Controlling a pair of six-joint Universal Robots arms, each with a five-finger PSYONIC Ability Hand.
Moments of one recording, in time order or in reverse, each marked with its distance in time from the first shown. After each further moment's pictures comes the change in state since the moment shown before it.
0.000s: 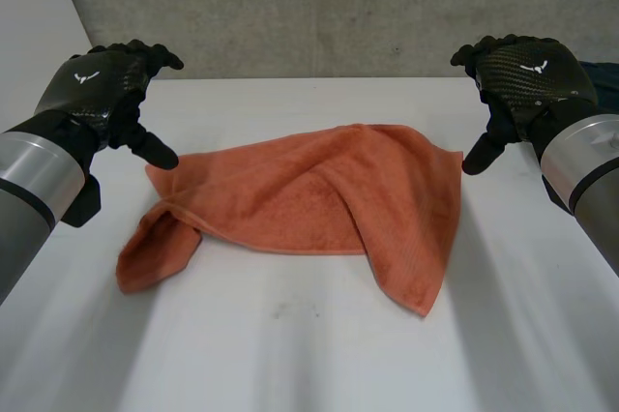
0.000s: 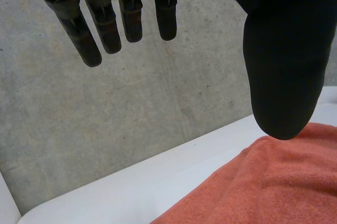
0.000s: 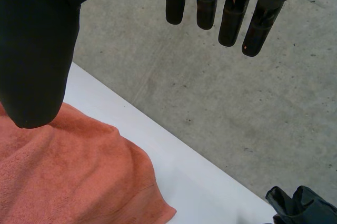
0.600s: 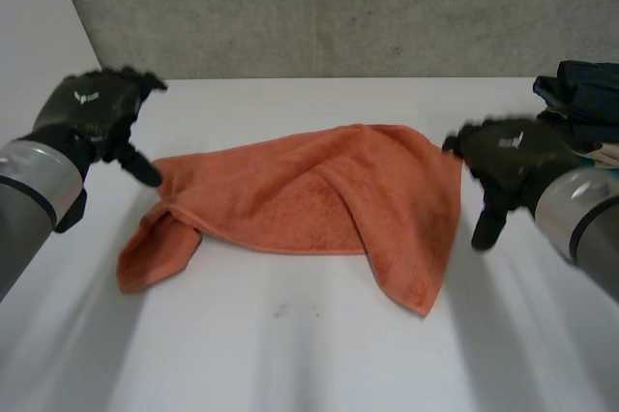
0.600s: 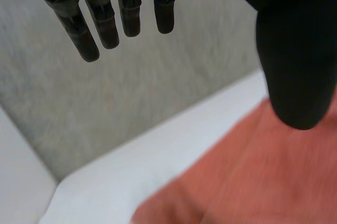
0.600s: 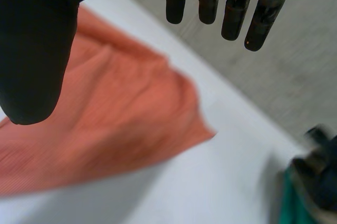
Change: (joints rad) left arm 0.074 -0.101 0.011 -0.026 -0.003 0.197; right arm 0.004 0.048 0.029 0.258 -0.005 -0.153; left_hand -0.064 -0.053 -0.052 -0.053 -0.045; right_hand -0.010 -0.054 -0.059 -0.050 -0.027
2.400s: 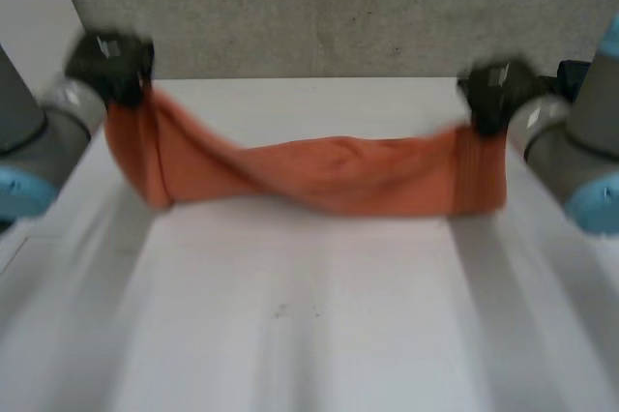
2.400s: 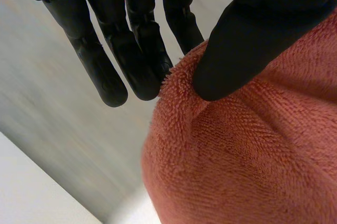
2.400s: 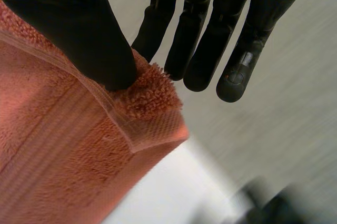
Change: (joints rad) left arm 0.045 -0.435 0.535 0.136 0.056 0.195; right arm -0.092 0.412 -0.476 -0.270 -0.057 -0.113; left_hand 0.842 0.941 0.932 0.948 0.895; right_hand 0.788 0.954 0.973 0.958 0.934
